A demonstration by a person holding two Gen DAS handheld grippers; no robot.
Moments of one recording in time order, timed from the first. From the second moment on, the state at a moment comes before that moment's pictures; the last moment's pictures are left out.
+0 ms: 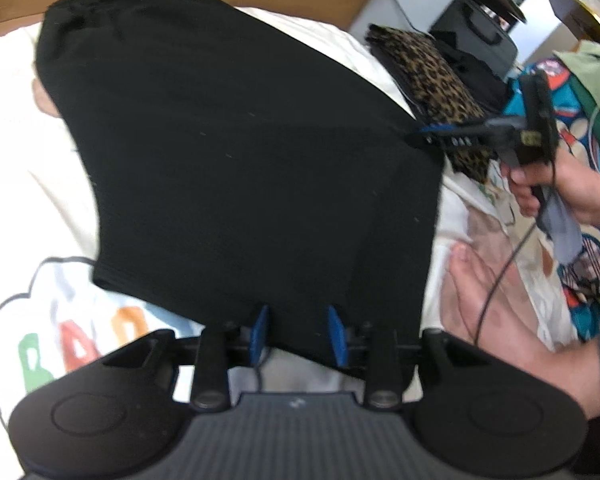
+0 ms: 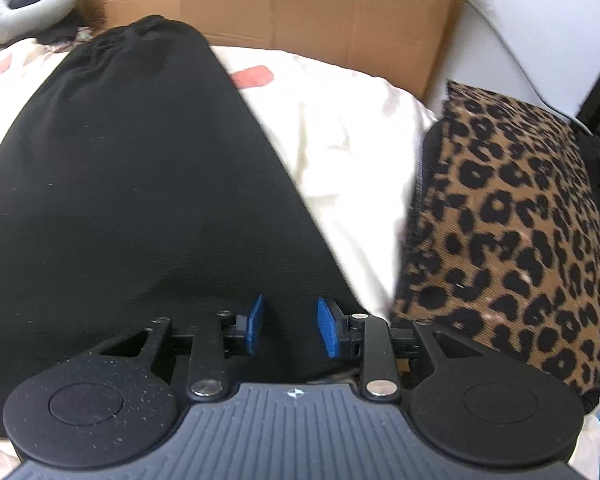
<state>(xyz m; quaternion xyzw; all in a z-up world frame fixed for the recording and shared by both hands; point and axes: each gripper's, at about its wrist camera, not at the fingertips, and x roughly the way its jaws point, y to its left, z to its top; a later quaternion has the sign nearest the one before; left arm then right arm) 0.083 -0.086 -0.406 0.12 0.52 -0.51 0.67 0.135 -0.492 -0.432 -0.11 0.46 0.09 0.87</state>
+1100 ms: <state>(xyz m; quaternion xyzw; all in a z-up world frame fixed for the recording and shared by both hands) 0.103 -0.051 -0.406 -0.02 0.62 -0.48 0.62 0.125 -0.501 -0.427 -0.13 0.46 0.06 0.87</state>
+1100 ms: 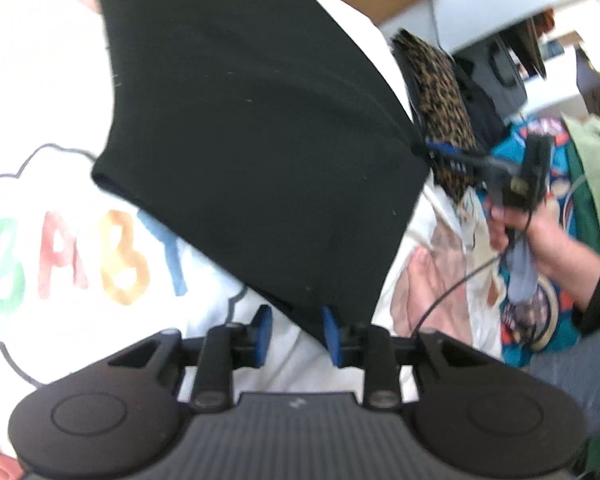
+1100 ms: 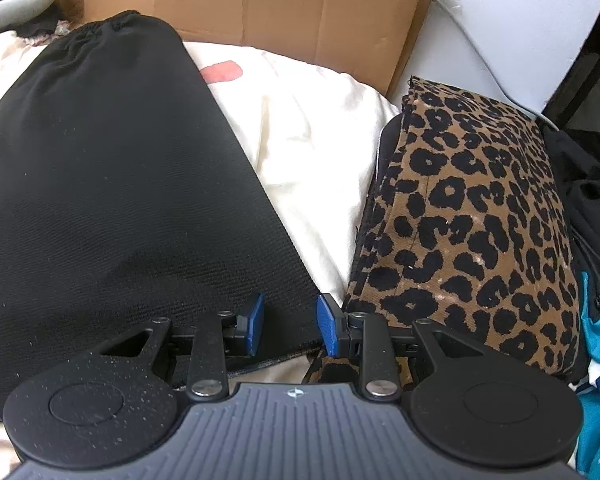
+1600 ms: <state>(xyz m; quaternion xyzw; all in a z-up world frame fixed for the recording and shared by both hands) 0.101 -0.049 -0.441 -0.12 0.68 -0.46 0.56 0.130 -0.501 -0.432 -0.15 0.47 0.06 0.87</state>
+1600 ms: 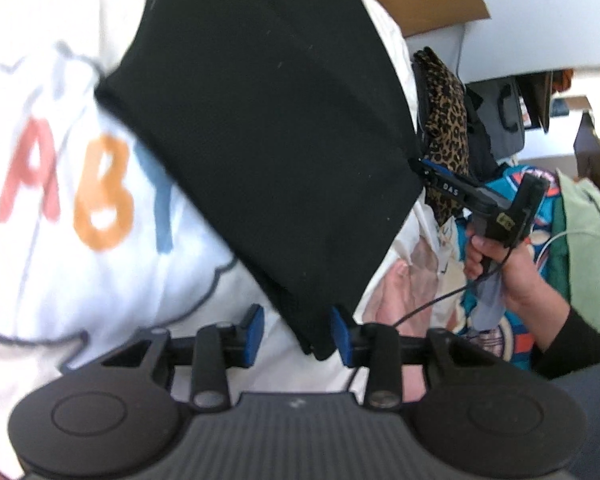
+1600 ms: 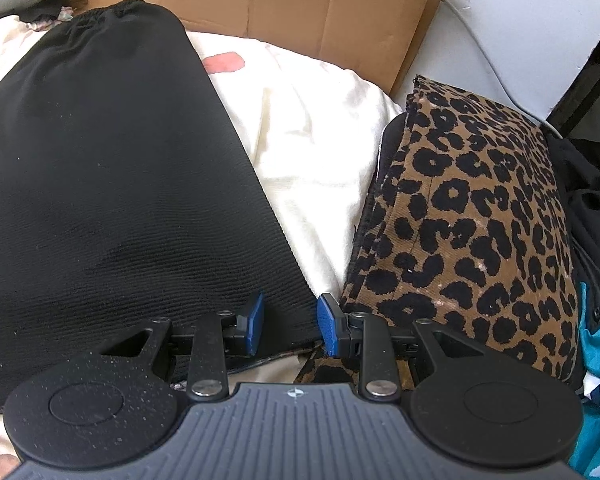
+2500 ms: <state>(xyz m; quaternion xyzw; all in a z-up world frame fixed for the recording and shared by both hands) 0.093 -0.052 -0.487 -0.26 0.71 -0.41 0.51 0.134 -0.497 -0.437 -0.17 0.46 0.07 0.87</state>
